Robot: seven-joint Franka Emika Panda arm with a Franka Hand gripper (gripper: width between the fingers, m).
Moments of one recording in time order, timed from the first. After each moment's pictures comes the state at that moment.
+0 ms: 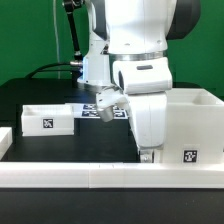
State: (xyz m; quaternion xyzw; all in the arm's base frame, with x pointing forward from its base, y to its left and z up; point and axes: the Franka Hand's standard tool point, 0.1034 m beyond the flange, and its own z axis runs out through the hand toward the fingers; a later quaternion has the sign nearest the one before) arm 0.598 0.029 0.022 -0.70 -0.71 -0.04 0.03
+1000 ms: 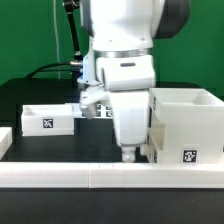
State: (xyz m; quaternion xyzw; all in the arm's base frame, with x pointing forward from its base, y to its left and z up) arm 0.596 -0.010 0.030 -0.72 -0.70 -0.04 0.01
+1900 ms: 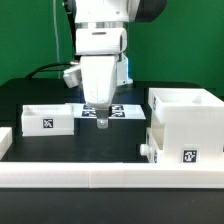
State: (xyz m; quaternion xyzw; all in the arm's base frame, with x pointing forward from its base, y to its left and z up) arm 0.540 -0.029 0.056 -0.75 -0.66 -0.04 -0.01
